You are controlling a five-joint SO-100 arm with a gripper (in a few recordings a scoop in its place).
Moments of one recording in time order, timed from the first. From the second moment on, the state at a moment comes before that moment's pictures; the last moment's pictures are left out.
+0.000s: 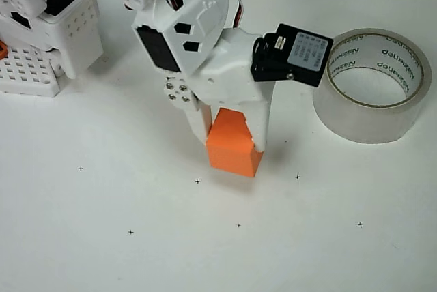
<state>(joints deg) -3.0 112.4 118.0 55.1 -19.4</state>
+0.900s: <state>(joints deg) -18.8 107.3 93.6 65.7 -18.3</state>
